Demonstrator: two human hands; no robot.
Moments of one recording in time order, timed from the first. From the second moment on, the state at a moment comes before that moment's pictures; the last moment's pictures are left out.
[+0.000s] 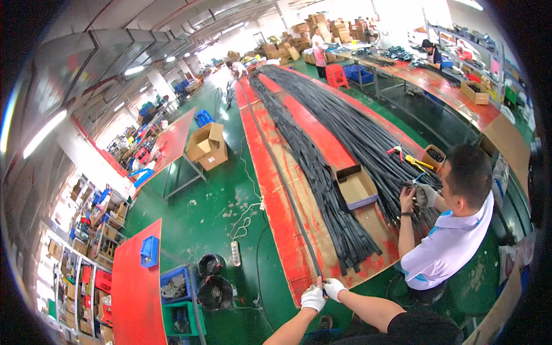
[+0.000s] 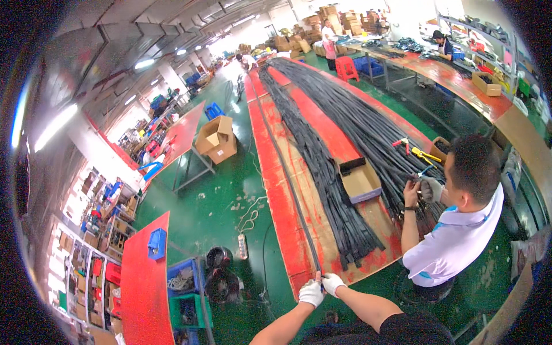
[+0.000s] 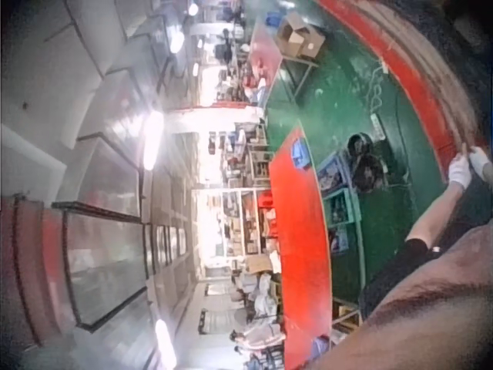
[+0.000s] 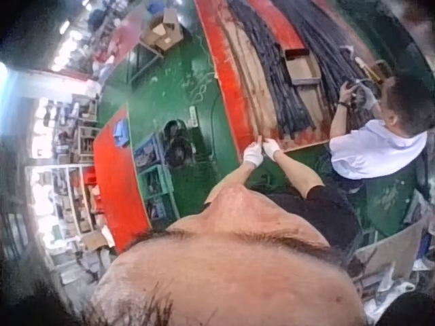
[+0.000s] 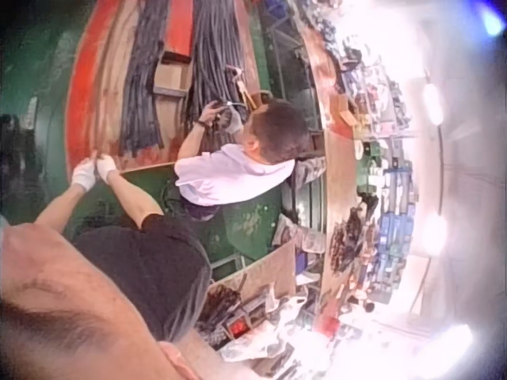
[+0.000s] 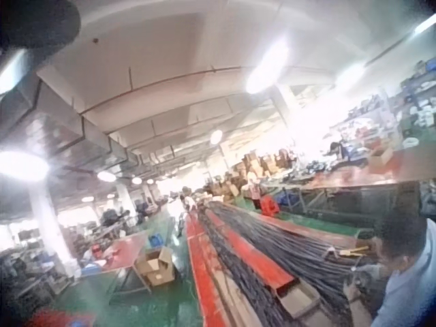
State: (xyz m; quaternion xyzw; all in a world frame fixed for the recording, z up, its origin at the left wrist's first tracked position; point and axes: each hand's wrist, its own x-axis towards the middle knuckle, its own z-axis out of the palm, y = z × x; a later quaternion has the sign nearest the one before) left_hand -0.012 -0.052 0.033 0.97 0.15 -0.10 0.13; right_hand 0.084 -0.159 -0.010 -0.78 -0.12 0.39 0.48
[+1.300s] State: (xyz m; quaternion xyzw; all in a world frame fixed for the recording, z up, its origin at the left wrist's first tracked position) left_hand -0.025 -0.034 -0.006 0.97 0.16 -0.09 0.16; right_hand 0.012 -0.181 -0.050 -0.87 -0.16 0.28 0.37
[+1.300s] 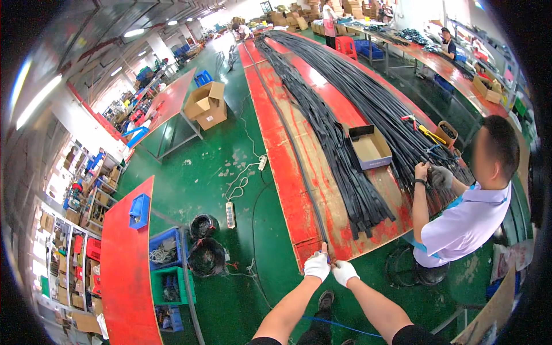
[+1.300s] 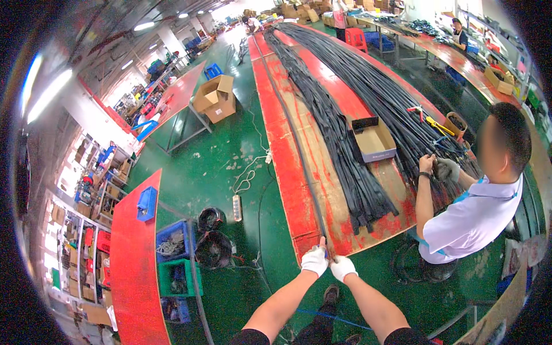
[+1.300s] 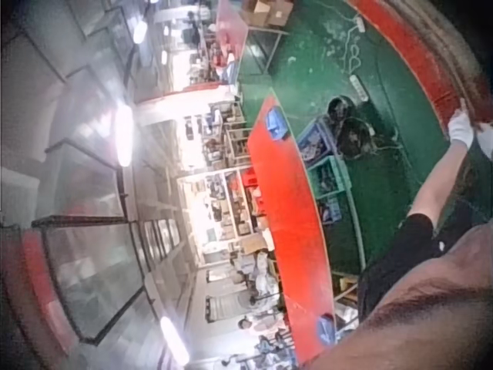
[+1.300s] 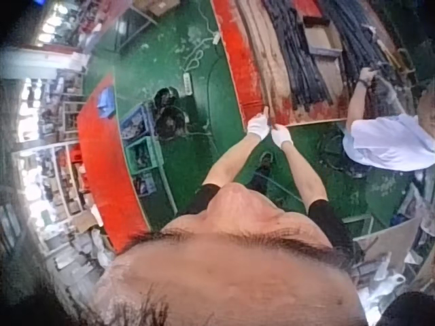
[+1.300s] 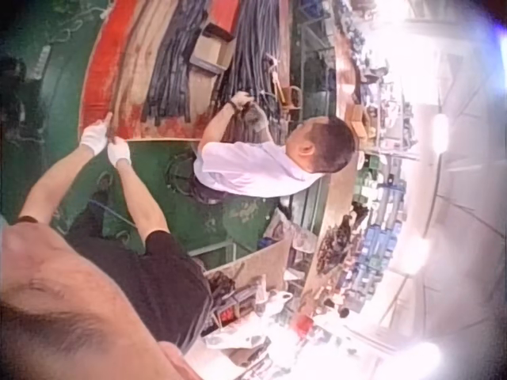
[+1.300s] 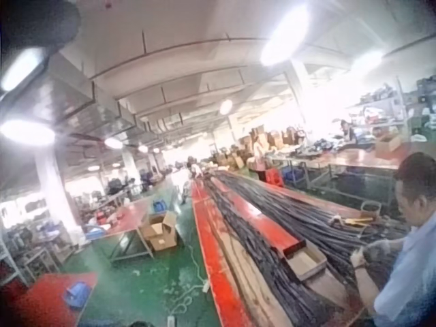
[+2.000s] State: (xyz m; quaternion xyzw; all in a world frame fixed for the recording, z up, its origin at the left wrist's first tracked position) left_hand -0.020 -0.016 0.002 0.96 0.15 -0.15 0.16; right_hand 0.007 -0.162 -0.052 -0.86 -0.11 0.28 0.41
